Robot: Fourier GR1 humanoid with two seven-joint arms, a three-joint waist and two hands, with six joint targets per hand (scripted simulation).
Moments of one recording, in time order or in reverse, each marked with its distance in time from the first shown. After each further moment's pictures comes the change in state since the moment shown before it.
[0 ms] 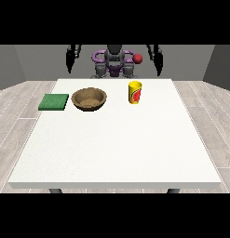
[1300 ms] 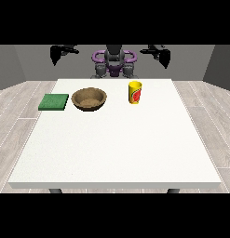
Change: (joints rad) left arm -0.189 0.036 0.175 -0.010 0.150 -0.058 -0.127; right arm -0.084 -0.111 -0.215 -0.035 -0.231 0.247 -0.077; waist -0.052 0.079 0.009
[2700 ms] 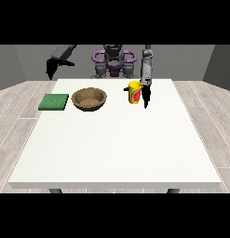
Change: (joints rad) left arm -0.297 -0.082 0.052 0.843 -0.101 0.175 -0.721; right arm -0.124 -0.016 -0.028 0.158 0.034 0.088 -0.192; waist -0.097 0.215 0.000
